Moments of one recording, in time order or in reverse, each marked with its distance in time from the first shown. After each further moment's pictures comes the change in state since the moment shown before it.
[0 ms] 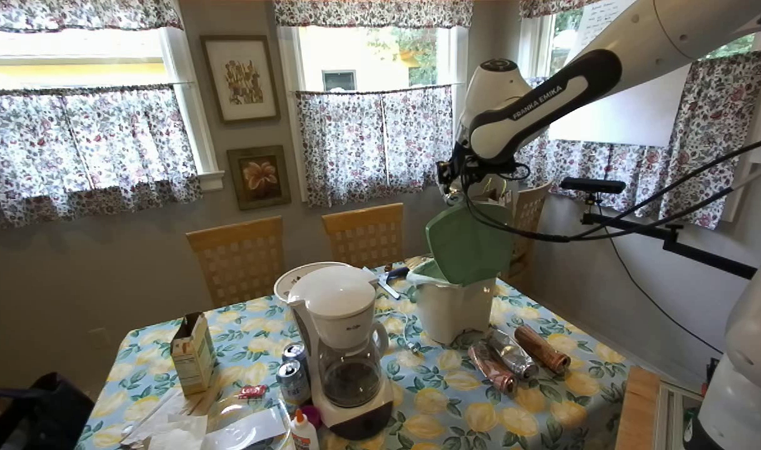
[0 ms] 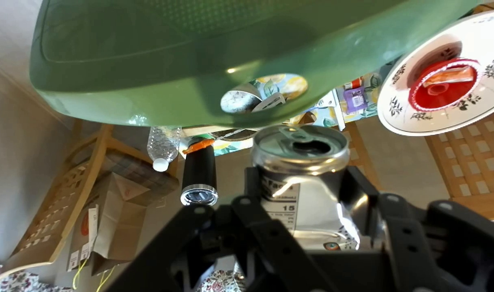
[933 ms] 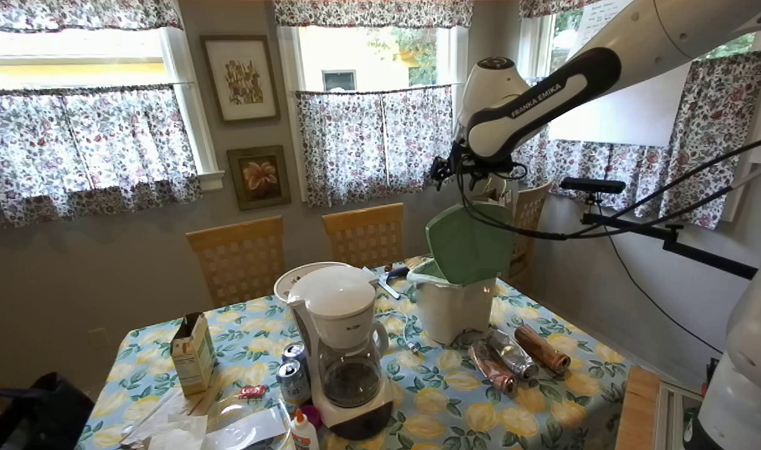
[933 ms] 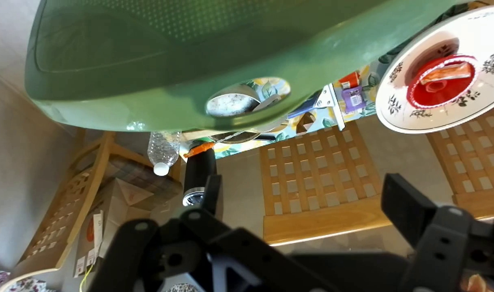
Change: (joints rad) arm 0.013 -0.001 0.001 0.011 -0.002 -0.024 0.043
